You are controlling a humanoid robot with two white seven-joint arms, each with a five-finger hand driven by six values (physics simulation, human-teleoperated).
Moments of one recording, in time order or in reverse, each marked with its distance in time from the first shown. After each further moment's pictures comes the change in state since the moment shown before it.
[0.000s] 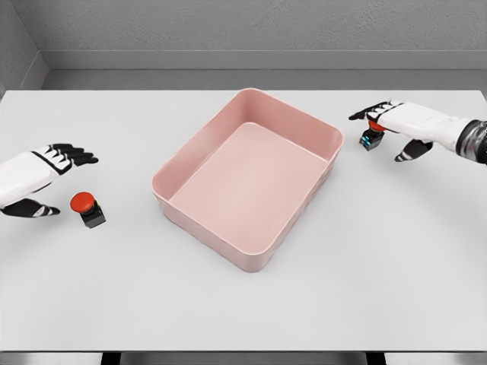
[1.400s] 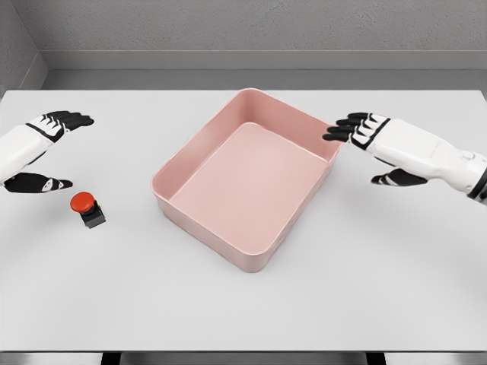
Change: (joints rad) left arm -0.035 -0.079 0.043 0.000 0.152 0.000 0.041; right arm 0.374 -0.055 -0.307 -0.512 -0.137 -0.110 -0.044
